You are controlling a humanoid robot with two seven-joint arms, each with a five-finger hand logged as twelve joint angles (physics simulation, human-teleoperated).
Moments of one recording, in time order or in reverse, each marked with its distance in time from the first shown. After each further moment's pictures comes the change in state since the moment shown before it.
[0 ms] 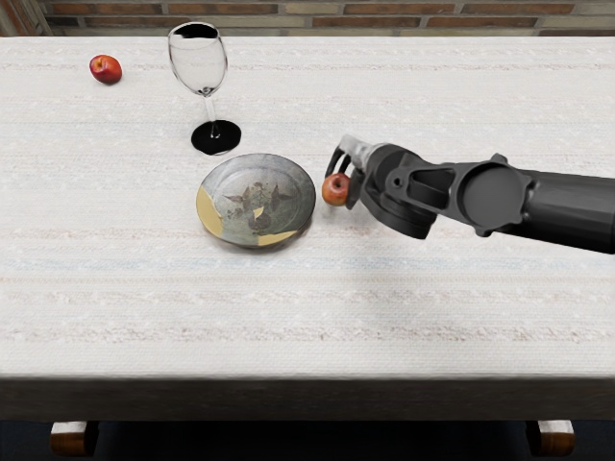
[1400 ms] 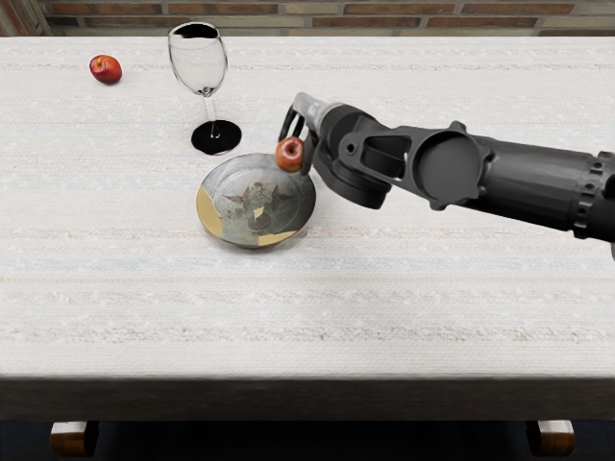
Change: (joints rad) left arm 0.002 0.000 -0.001 0.000 0.000 0.000 0.000; right arm 0.086 0.127 0.067 -0.111 -0.004 0.024 0.000
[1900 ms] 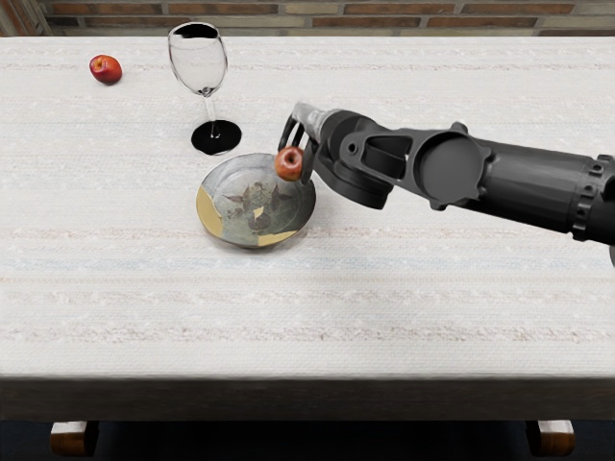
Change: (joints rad) left arm 0.003 0.000 -0.003 0.000 0.000 0.000 0.000; right arm -0.013 0.000 0.014 -0.006 0.012 0.050 0.000
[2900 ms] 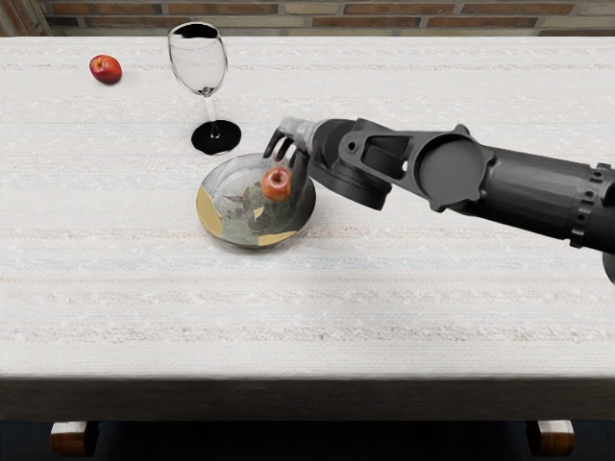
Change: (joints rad) left arm 0.003 0.000 -0.005 0.000 0.000 0.000 0.000; right arm -0.038 0.000 0.083 0.009 -0.002 0.076 0.000
